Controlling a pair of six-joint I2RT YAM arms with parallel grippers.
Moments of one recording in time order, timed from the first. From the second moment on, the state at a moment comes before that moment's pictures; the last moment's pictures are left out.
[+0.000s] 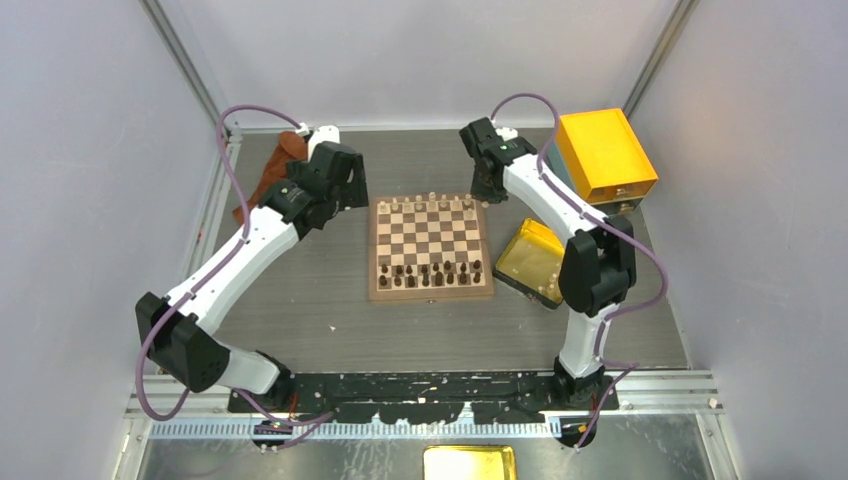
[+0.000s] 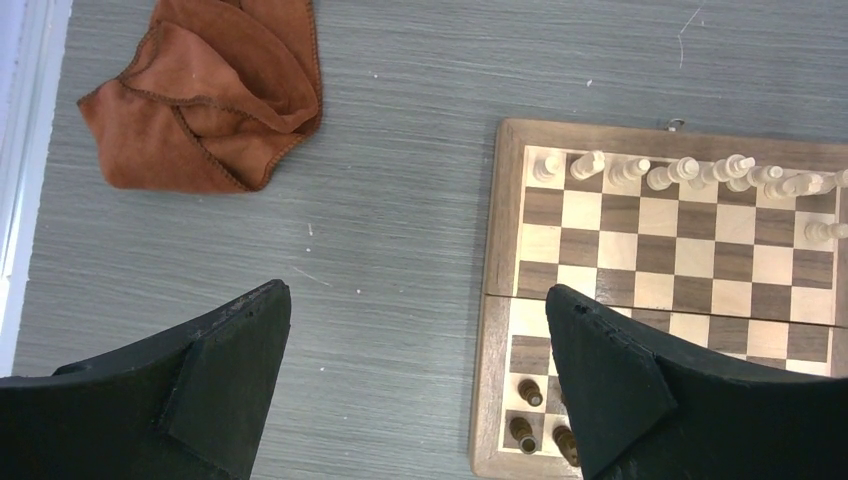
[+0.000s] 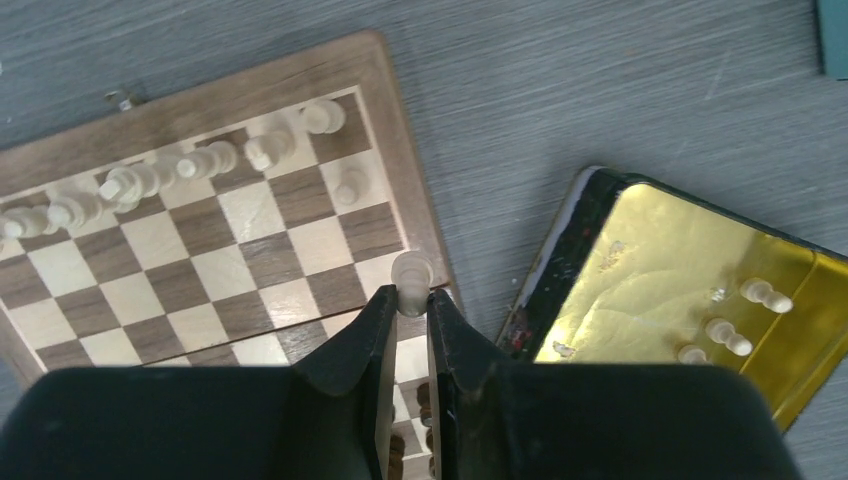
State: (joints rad) left arm -0.55 1.42 1.38 -0.71 -0.55 -0.45; right arm 0.44 1.85 1.67 -0.90 0.36 0.60
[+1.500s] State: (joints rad) left arm -0.55 1.39 1.37 -0.68 -0.54 -0.44; right arm 0.52 2.14 1.87 -0.94 0.26 0.56
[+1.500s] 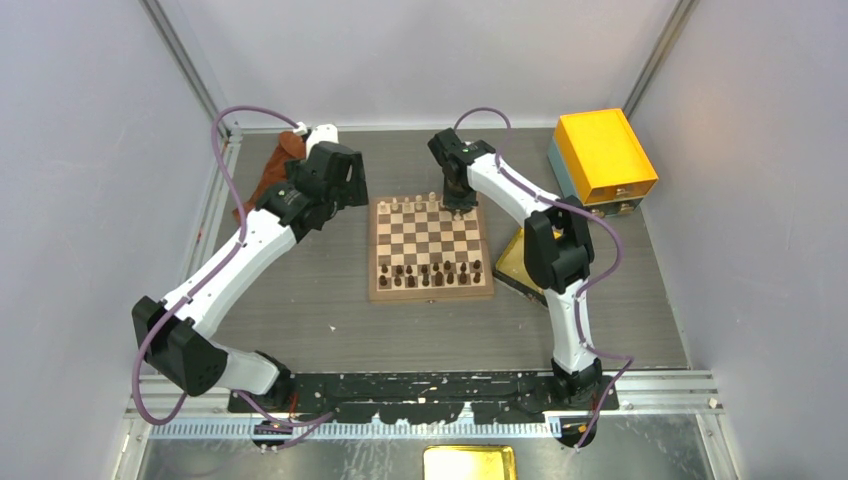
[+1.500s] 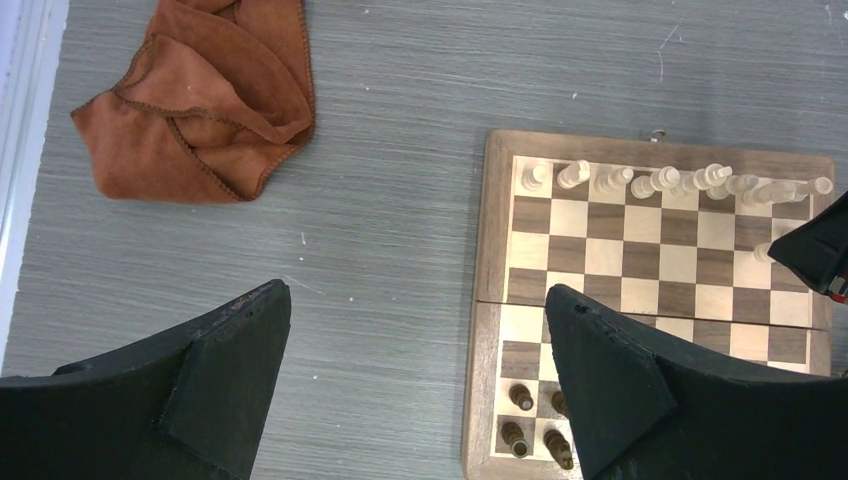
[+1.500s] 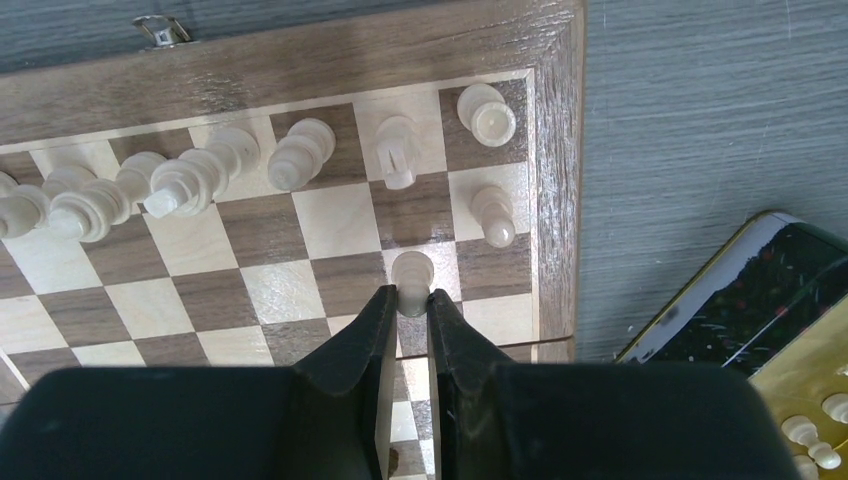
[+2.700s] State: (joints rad) left arm -0.56 1.39 1.36 -0.67 -0.54 -0.42; right arm 0.50 2.18 1.86 -0.86 0.25 0.54
